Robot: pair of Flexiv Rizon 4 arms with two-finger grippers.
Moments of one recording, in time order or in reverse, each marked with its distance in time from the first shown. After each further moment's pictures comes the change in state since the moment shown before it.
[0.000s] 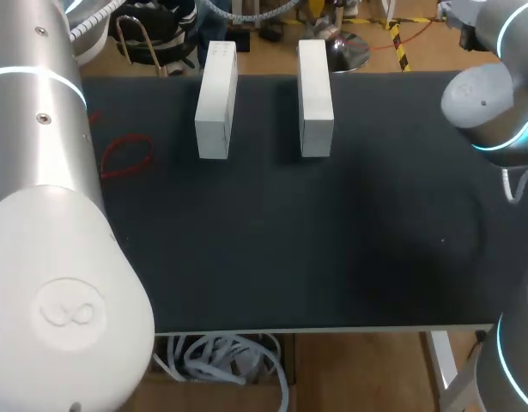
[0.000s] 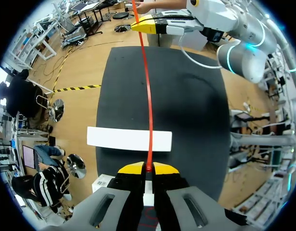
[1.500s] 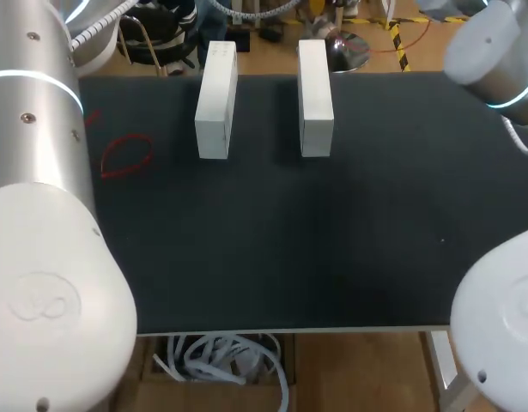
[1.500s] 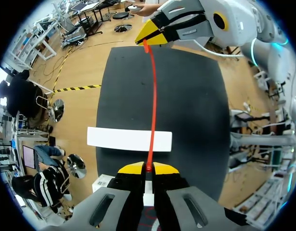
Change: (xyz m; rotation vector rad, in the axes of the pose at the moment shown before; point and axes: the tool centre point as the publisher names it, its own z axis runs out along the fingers) left arm 0.000 0.000 0.000 0.000 0.000 0.000; right arm 0.046 -0.004 -0.006 0.269 0.336 -1.089
